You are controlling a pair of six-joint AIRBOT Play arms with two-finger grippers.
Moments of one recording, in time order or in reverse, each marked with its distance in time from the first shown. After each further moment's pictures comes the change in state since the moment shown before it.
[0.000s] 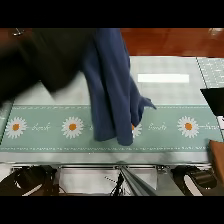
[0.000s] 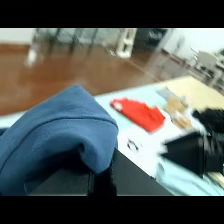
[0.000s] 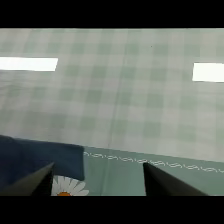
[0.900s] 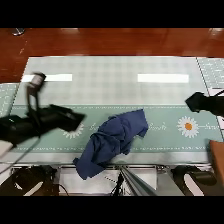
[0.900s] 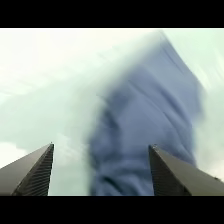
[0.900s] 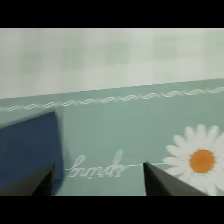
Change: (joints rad) left arm 0.232 0.119 -0.352 0.241 -0.459 -0.103; right arm -0.112 -0.191 -0.168 -0.120 0.039 0.108
